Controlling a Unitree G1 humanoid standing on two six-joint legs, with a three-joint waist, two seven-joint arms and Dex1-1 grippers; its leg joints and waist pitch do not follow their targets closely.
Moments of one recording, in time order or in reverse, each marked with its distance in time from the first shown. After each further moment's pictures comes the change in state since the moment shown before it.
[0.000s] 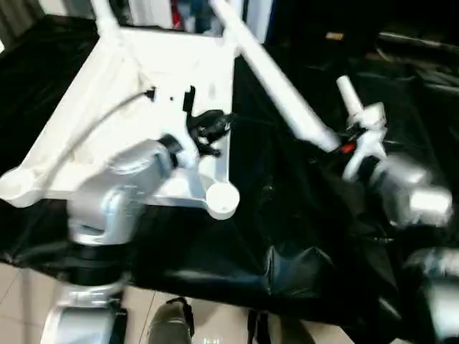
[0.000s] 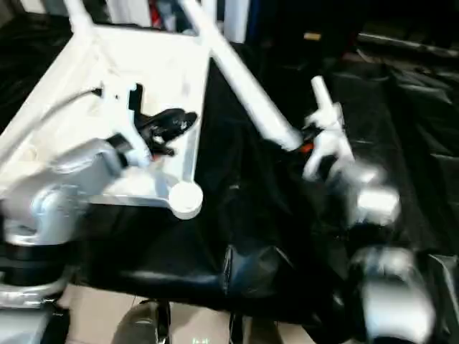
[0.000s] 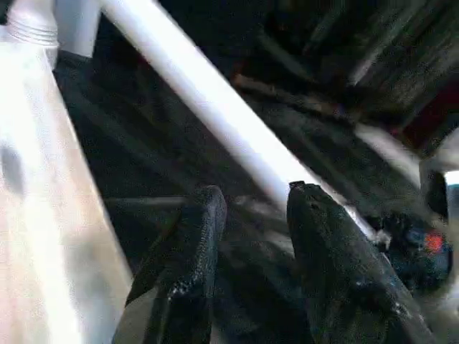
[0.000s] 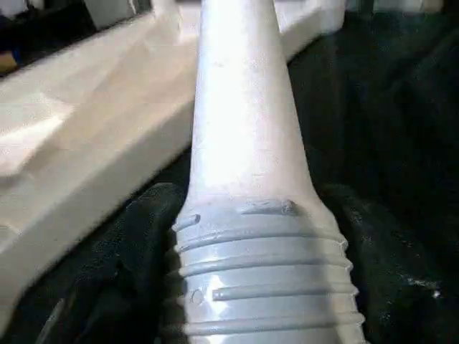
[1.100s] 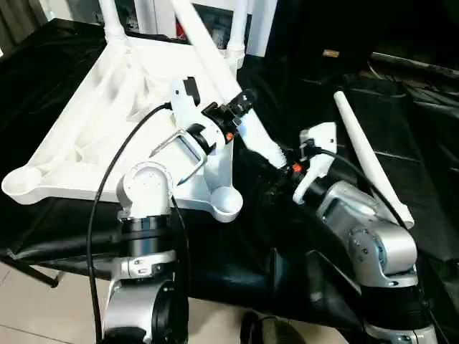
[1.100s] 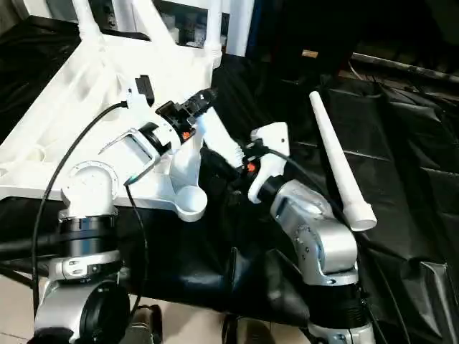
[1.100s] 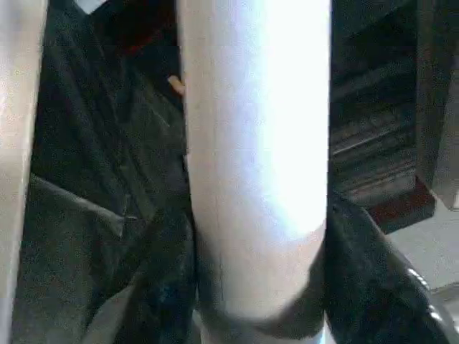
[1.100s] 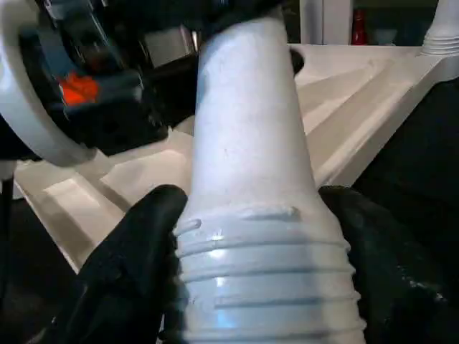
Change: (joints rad) left arm -0.154 -0.204 0.265 0.273 -0.244 0.042 0.199; right arm 0.249 0.196 0.202 -0.596 0.063 0.235 -0.270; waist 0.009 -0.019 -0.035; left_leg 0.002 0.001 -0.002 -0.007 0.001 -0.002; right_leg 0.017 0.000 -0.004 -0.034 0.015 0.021
